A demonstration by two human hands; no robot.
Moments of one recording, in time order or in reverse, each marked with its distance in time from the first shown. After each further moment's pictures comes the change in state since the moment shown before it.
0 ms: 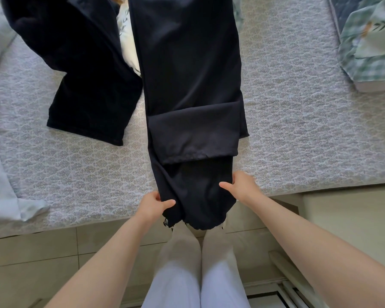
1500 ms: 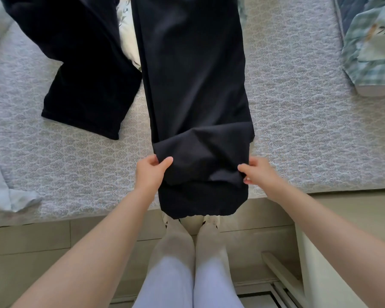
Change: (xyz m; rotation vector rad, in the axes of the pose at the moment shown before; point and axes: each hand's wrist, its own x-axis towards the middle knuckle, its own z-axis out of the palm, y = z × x) left_hand -0.003 0.074 0.004 -0.282 0.218 0.197; right_hand -0.006 0.007 -0.060 0.595 -0.020 0.036
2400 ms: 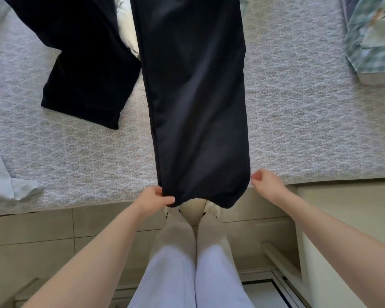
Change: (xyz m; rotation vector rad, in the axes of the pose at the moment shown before) left_hand -0.036 -0.065 -0.021 0.428 -0.351 -0.170; right_hand -0.005 0.071 -0.013 -0.579 0.070 0.039
